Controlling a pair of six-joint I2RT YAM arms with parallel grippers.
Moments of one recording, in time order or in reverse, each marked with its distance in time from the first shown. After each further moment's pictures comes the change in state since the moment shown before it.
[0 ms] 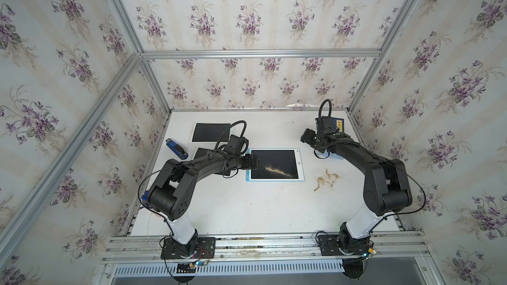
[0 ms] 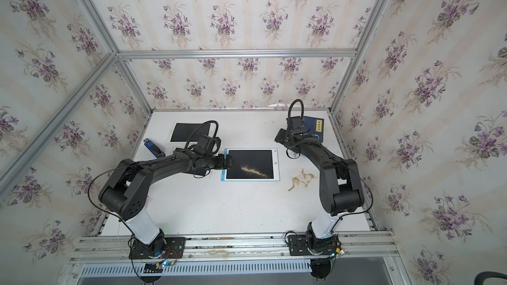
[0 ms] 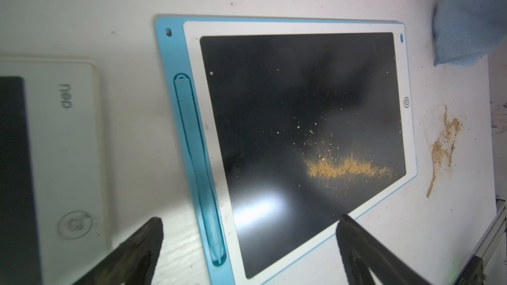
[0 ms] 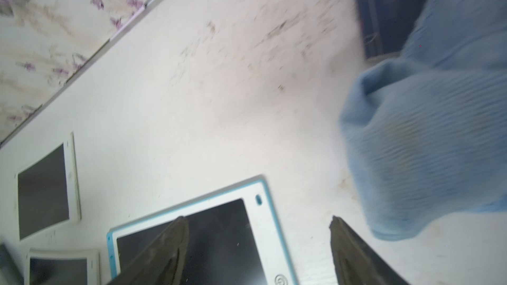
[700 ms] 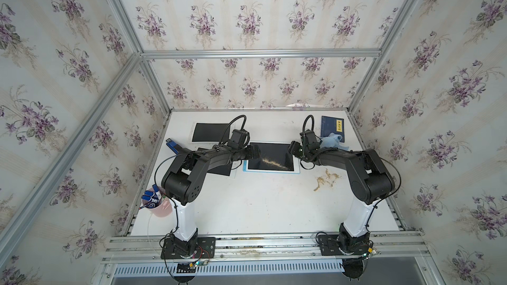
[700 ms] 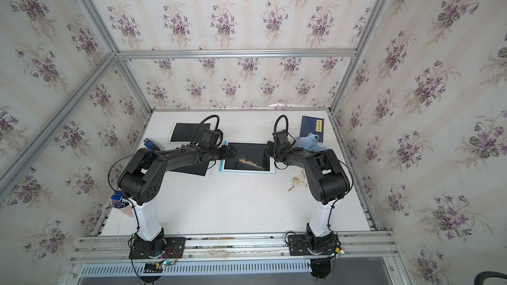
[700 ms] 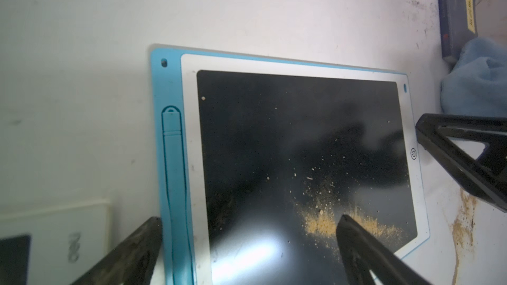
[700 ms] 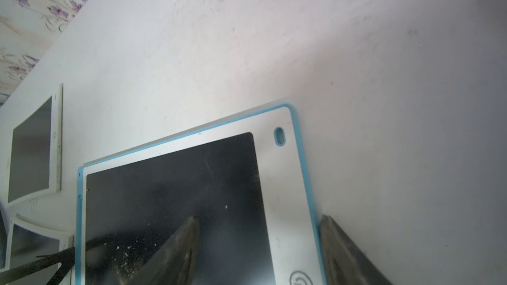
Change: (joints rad) left arm 0.016 0.193 0.082 0.194 -0.038 -0.069; right arm 0.197 0.139 -0.245 0.425 -0.080 0.071
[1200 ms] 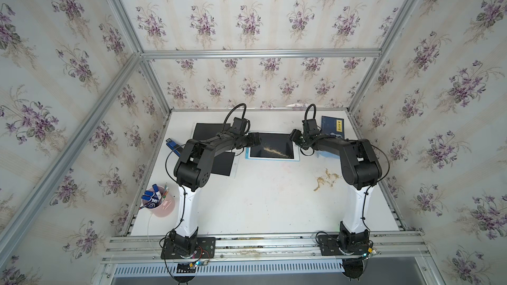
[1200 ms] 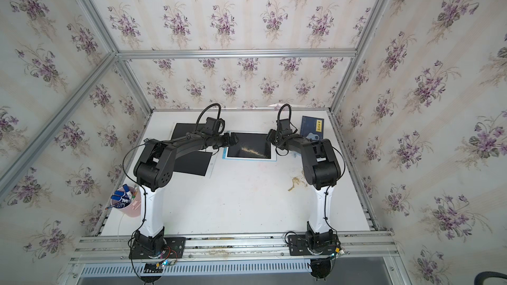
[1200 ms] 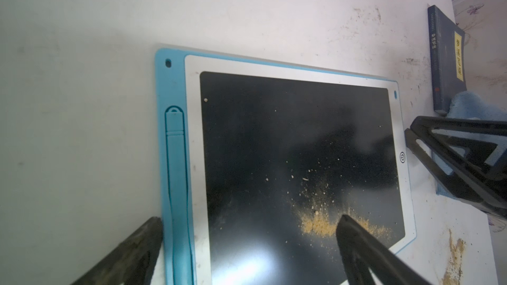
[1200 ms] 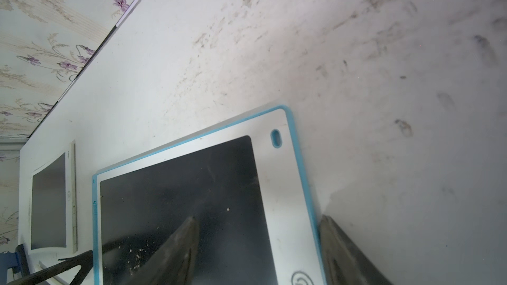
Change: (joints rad) left arm 0.069 0.235 0.343 -0.093 0.062 0.018; right arm -0.113 0.205 0.288 -0.076 -0.084 -0.016
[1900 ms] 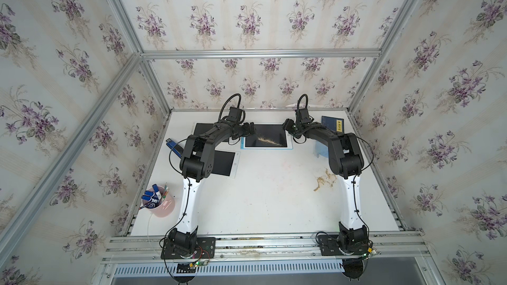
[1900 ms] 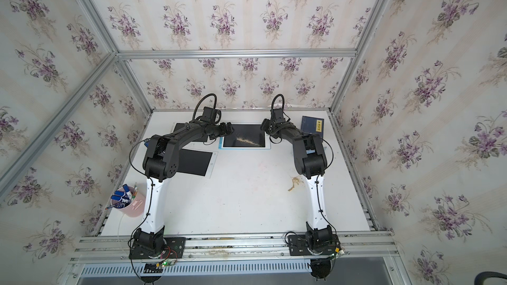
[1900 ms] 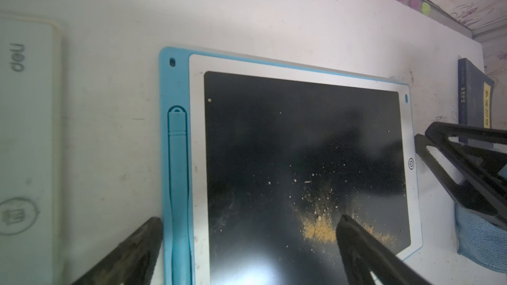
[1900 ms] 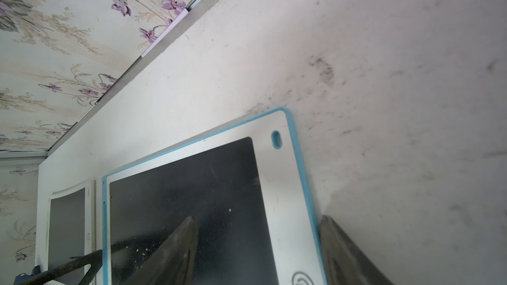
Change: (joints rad) left arm 0.084 0.206 0.383 -0.208 -0.008 0.029; right arm 0.006 0.270 0.444 -0.142 -0.027 0.000
